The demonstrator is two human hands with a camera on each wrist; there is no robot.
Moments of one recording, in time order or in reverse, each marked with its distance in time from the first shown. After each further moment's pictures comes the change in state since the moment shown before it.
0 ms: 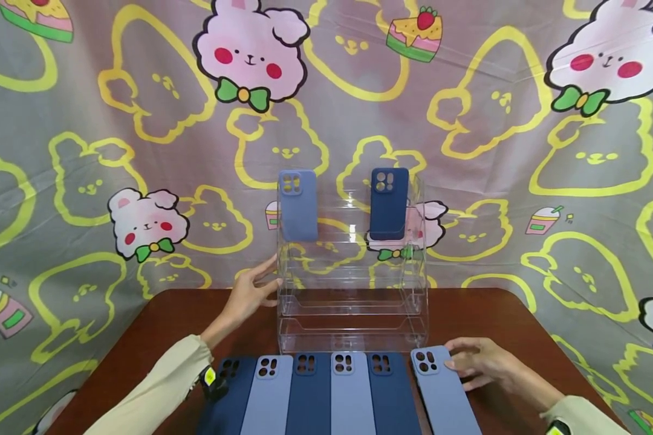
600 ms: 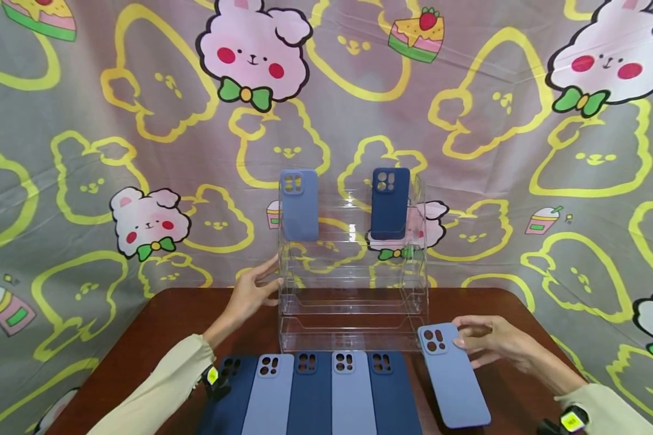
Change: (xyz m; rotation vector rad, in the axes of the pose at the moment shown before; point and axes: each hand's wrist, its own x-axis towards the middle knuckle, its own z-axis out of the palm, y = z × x) left_hand -0.001 0.000 0.001 -0.030 0.002 0.008; right_hand -0.012 -0.036 -0.022 -0.040 0.018 -0.119
